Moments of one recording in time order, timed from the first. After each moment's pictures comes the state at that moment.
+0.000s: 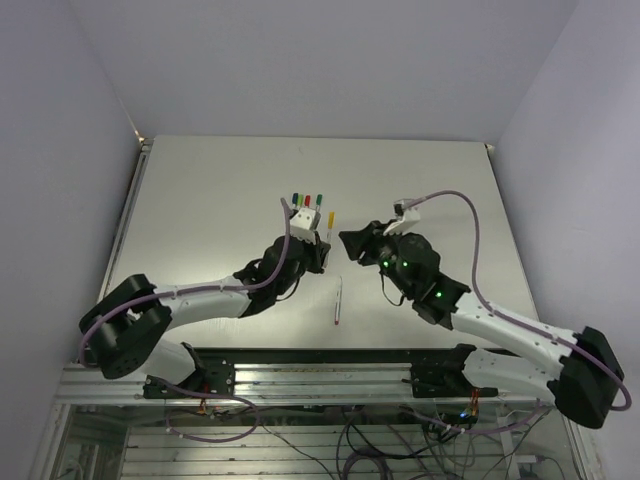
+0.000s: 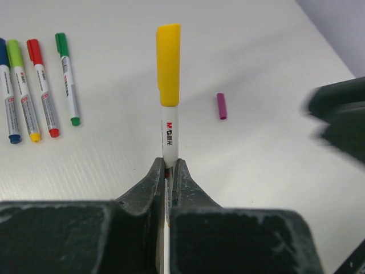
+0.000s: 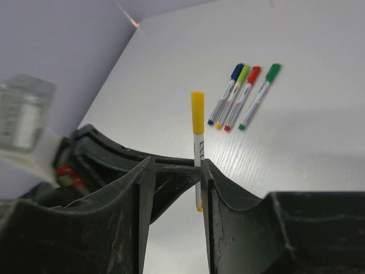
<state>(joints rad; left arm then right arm) -0.92 1.40 0.64 0.53 -0.30 -0.40 0.84 1.06 0.59 0.34 0.28 0.56</state>
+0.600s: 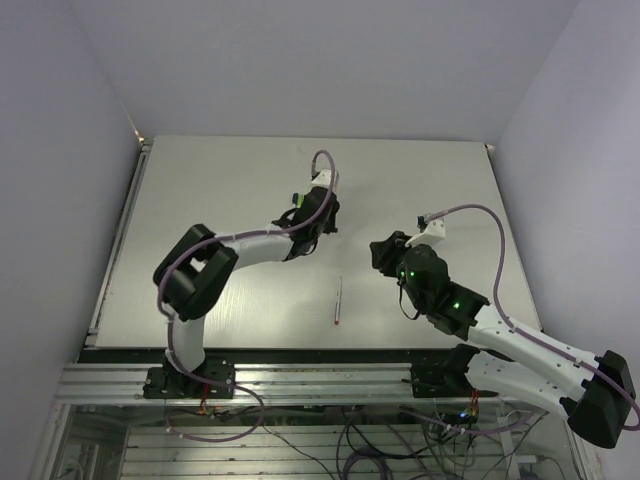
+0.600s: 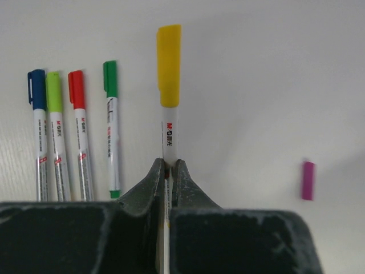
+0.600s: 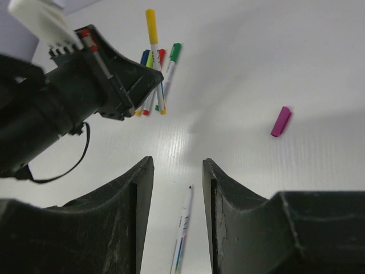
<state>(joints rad) -0.77 1.87 1.15 0.27 -0.34 -0.37 0.84 0.86 0.55 -0.01 0.56 0.65</state>
